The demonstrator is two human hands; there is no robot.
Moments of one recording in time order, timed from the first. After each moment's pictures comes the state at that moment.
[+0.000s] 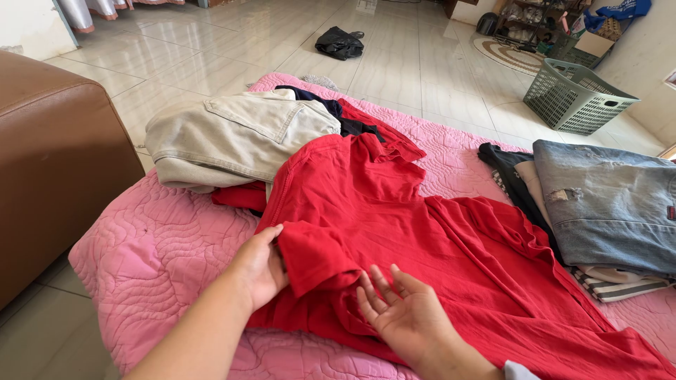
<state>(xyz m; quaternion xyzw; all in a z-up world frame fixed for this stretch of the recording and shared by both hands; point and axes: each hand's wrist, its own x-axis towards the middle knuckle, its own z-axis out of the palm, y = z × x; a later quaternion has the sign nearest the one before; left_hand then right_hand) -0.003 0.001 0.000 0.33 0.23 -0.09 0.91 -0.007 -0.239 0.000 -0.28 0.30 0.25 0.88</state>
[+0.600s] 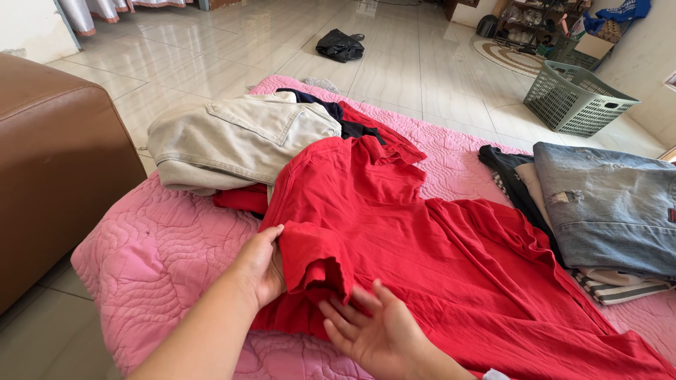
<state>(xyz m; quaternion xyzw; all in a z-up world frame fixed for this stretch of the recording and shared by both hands) 0.005 0.004 -0.004 0.32 0.21 -0.12 0.92 -0.022 -0.219 -0.016 -0.32 0.27 0.39 0.82</state>
